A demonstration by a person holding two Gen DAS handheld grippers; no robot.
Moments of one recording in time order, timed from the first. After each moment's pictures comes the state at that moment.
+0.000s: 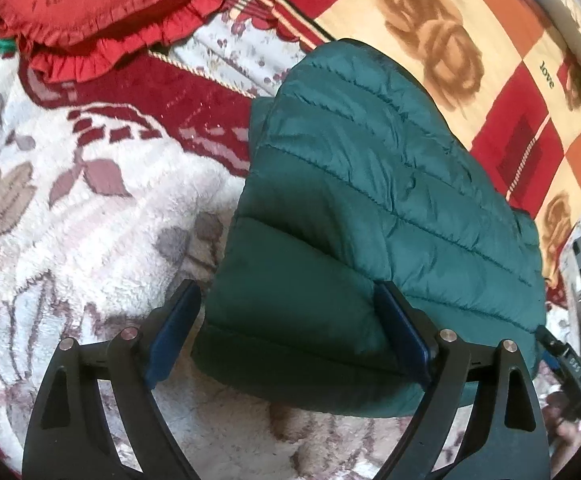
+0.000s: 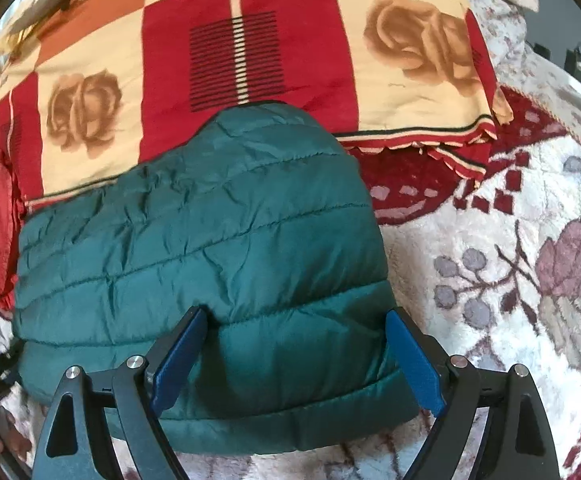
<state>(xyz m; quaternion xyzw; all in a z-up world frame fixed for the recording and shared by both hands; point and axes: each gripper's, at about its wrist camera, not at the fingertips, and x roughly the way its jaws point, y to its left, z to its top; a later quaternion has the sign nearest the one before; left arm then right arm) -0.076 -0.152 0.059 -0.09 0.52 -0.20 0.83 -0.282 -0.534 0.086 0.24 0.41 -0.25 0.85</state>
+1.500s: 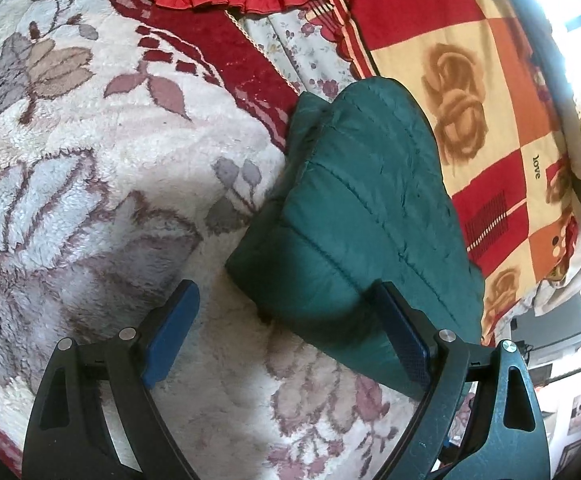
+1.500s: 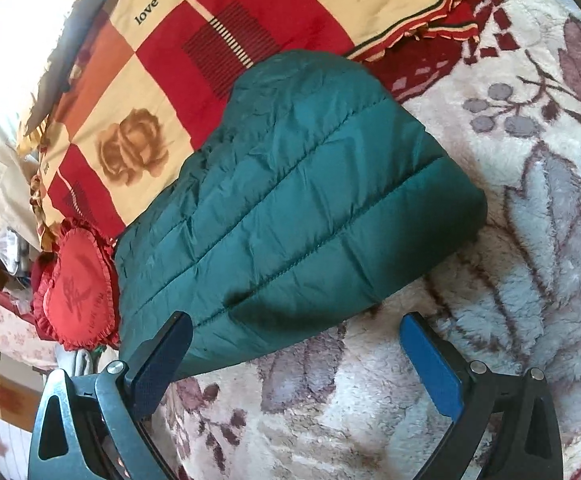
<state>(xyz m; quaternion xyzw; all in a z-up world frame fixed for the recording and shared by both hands) -0.113 -0.098 0.048 -0.27 0.52 -0.19 0.79 -0.338 -0.502 0.054 0.46 0.34 -0.13 0.81</state>
